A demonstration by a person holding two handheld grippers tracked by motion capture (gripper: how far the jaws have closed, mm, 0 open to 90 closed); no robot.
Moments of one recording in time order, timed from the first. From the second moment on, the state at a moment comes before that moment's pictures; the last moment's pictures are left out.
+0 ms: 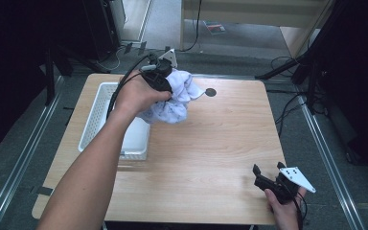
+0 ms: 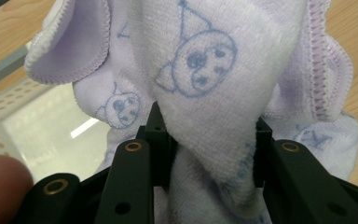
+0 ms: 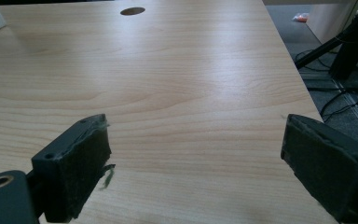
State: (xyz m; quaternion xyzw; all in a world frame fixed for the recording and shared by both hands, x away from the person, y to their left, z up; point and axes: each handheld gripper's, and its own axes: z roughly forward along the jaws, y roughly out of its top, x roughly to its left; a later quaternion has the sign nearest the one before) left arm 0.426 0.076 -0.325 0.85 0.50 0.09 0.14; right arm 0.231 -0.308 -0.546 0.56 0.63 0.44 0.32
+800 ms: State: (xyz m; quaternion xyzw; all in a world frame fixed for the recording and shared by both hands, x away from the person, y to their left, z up) left arm 0.434 0.013 -0.377 0.87 0.47 0.06 0.14; right arm 0.230 -0.308 -0.546 0.55 0.63 0.45 0.32
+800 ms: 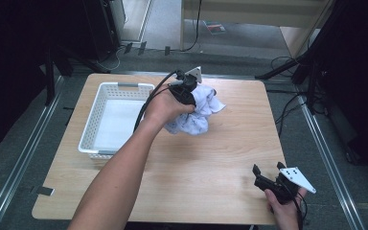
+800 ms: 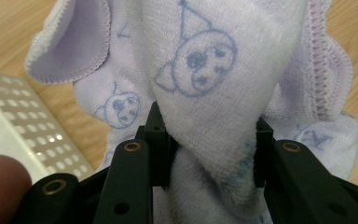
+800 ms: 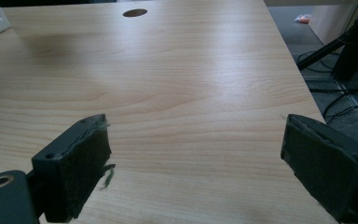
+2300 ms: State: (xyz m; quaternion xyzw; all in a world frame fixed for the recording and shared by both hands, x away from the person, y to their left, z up) left arm 0.428 0.013 -0.418 0.87 0.48 0.01 0.14; right arm 0.230 -0.308 -0.546 0.56 0.62 0.45 0.32
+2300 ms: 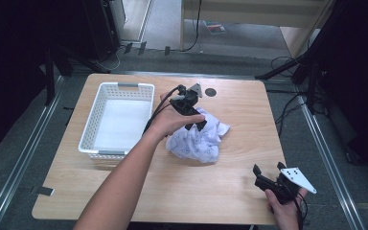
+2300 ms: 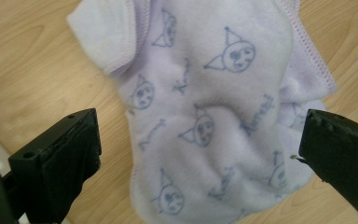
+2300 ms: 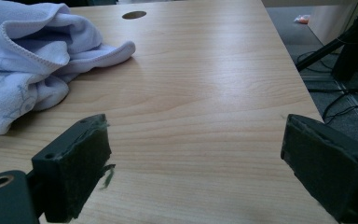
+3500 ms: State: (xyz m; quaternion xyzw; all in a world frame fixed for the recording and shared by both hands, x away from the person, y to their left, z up) left arm 0.404 0.167 -0.374 0.80 0.56 0.07 0.18; right arm 0.231 -0.307 -0.546 0.56 0.62 0.44 0.32
